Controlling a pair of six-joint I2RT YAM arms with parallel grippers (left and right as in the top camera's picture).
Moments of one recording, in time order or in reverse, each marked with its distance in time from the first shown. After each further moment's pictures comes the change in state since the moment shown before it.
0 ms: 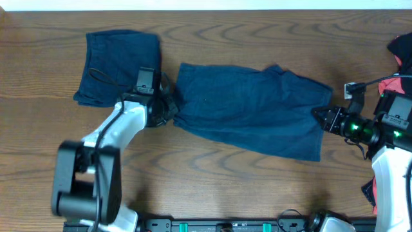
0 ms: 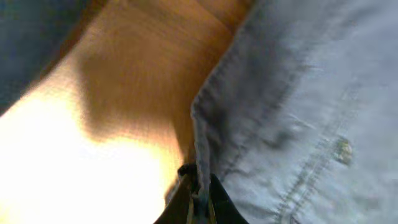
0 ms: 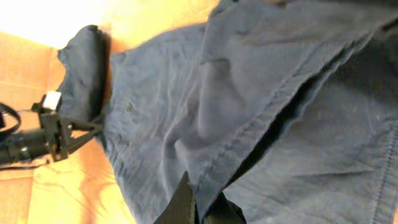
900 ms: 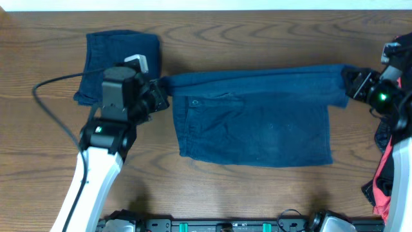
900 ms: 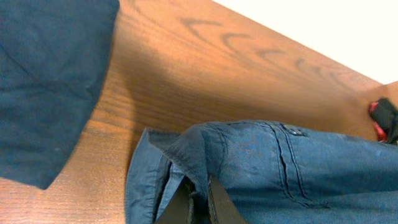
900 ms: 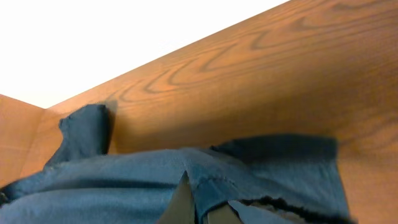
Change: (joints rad) left arm -0.007 -0.455 0.011 0.042 -0.025 0.138; right arm 0.001 0.076 0.335 0.063 0.130 0.136
